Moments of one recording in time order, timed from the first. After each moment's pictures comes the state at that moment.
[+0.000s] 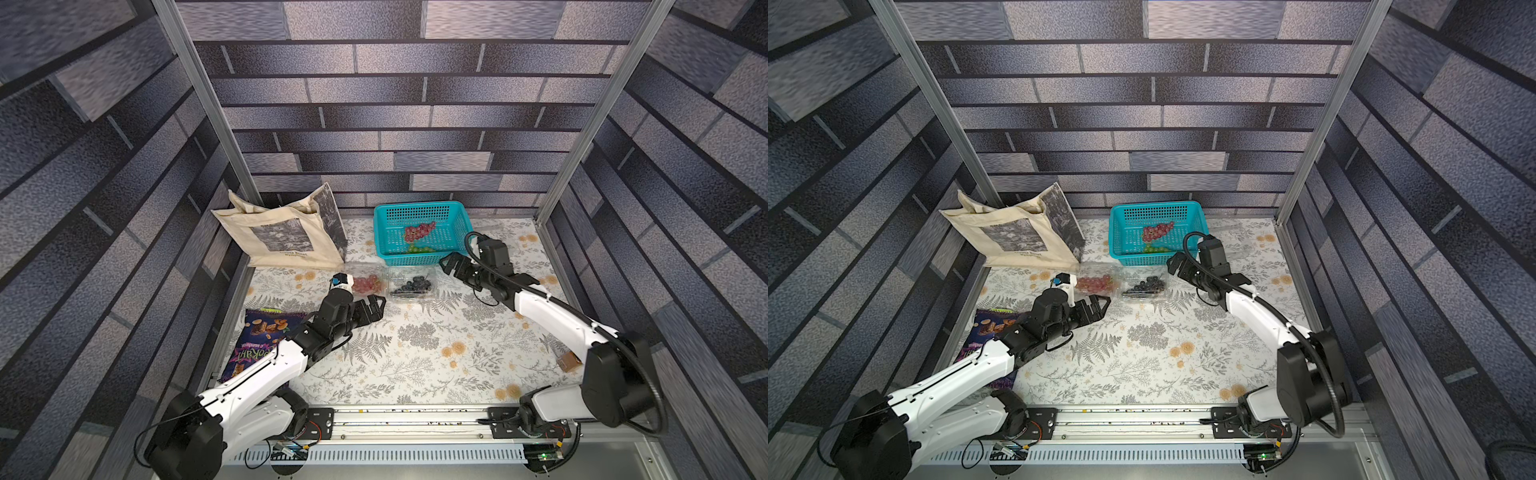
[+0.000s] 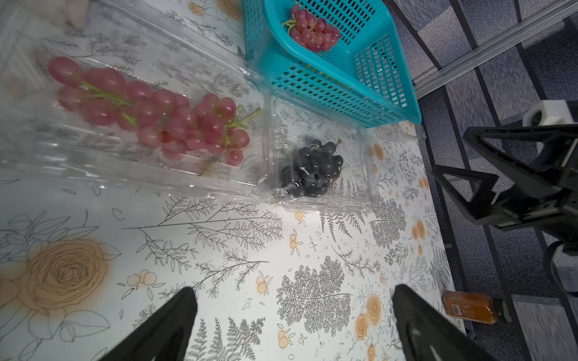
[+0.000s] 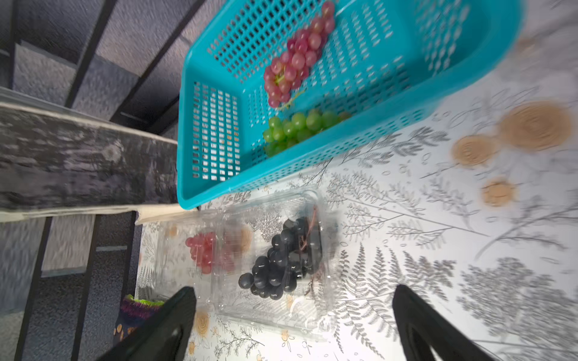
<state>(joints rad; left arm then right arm) -0.62 1.04 0.58 -0.07 0.05 -0.77 0.33 1.35 0.97 -0.27 -0.14 0.70</state>
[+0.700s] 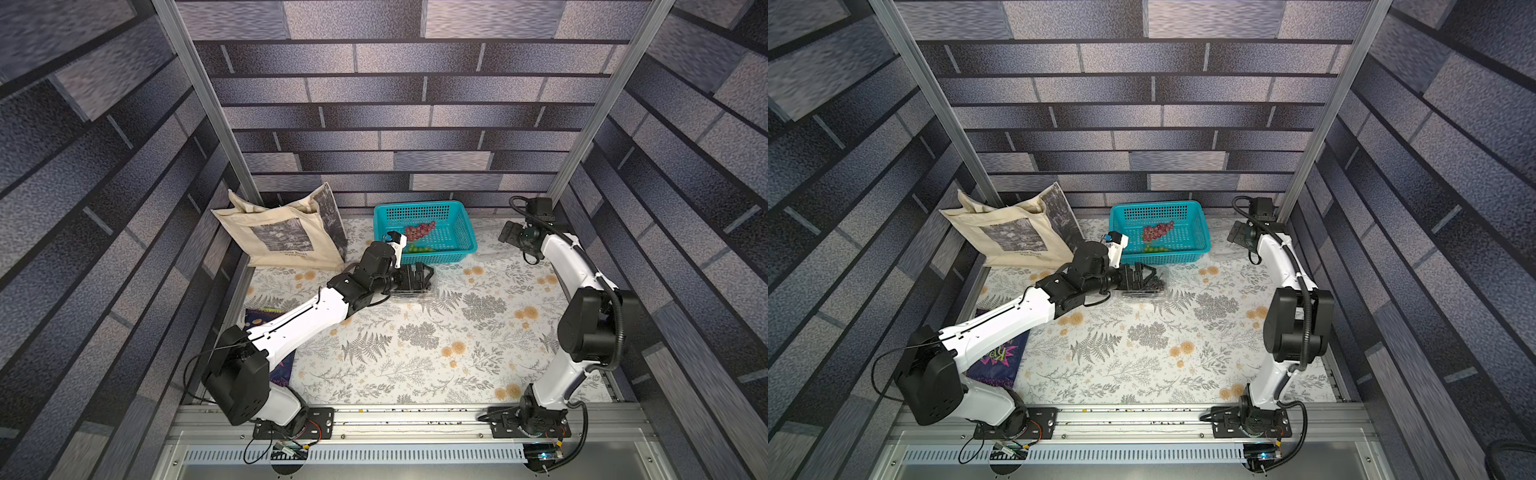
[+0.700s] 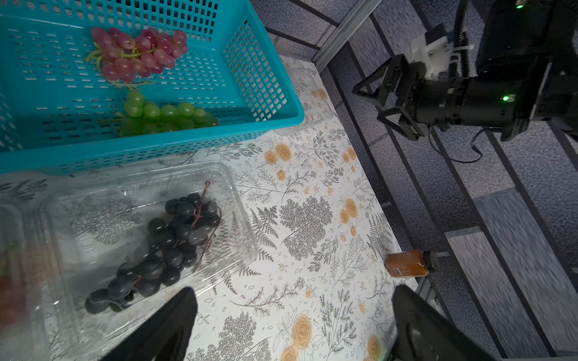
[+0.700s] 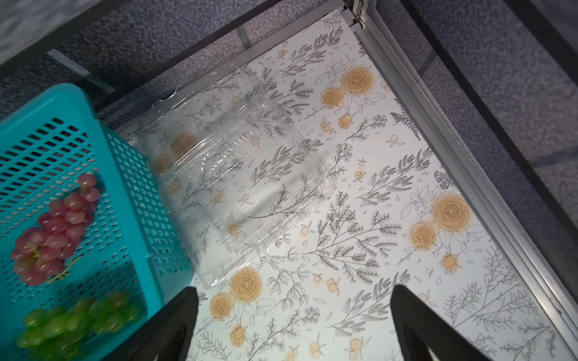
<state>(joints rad) -0.70 1.49 1.15 -0.14 0.25 -0.59 -0.04 1.83 1.59 -0.69 0.12 0.37</state>
